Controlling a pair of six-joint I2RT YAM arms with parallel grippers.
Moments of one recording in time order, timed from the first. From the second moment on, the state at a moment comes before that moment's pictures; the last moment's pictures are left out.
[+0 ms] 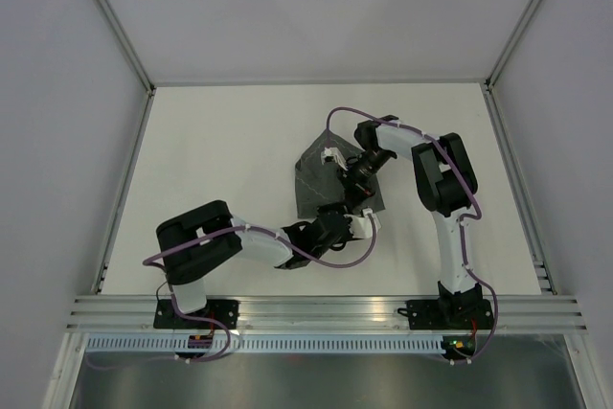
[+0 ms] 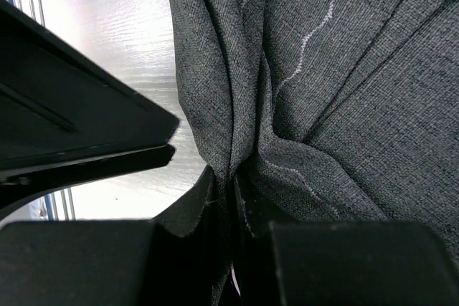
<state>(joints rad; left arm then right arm) -1.17 1.79 0.76 0.54 -0.44 0.49 0.38 2.25 1.62 -1.16 -0.84 -1.01</state>
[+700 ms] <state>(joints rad) -1.07 1.86 0.87 0.38 -0.26 0.50 0.38 2.30 1.68 -1.25 -0.84 -1.01</state>
